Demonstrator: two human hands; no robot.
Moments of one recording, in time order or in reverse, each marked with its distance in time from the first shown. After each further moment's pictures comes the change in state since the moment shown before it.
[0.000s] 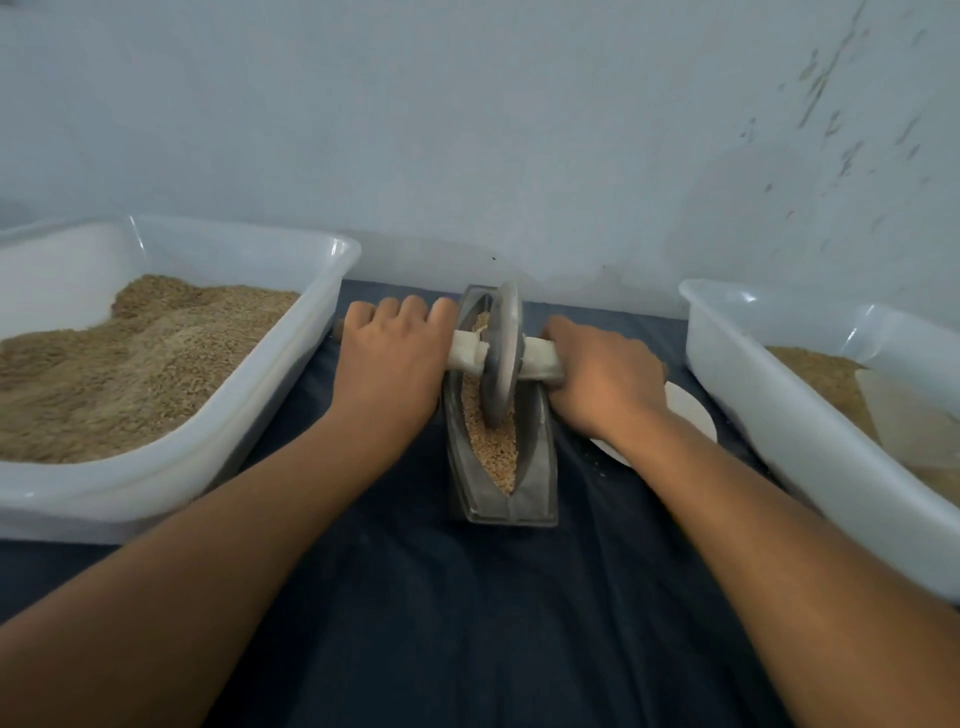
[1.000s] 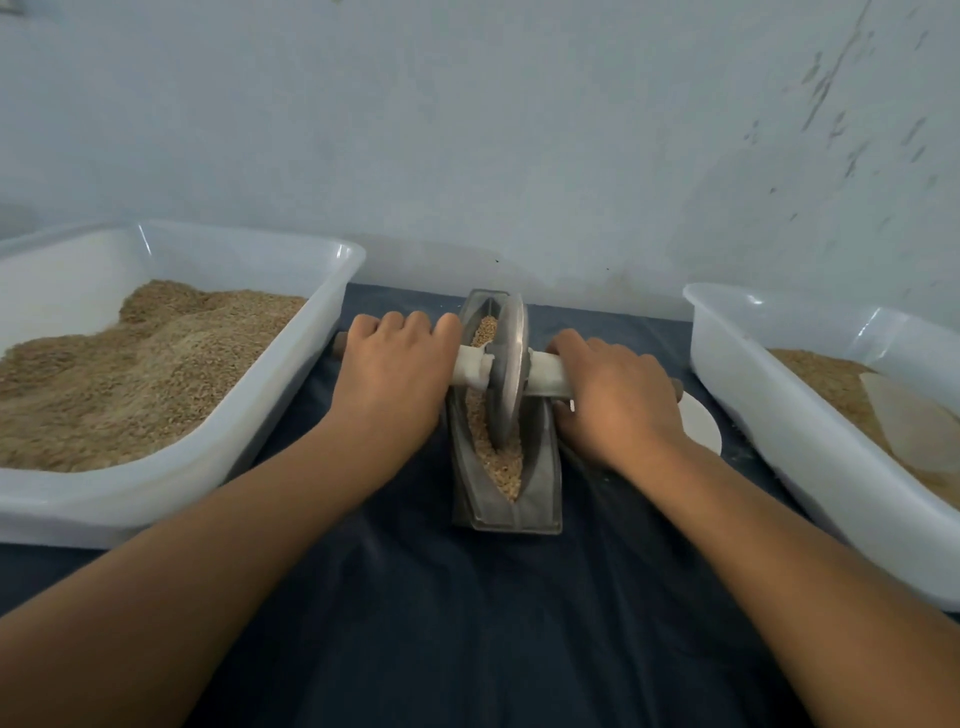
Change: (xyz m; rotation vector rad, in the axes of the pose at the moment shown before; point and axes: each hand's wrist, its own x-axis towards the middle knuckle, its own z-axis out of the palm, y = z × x) left_hand -0.004 -0.001 -0.014 -0.003 -0.148 0.033; right_hand -0.021 -0.004 -0.004 -0.046 0.045 -0.065
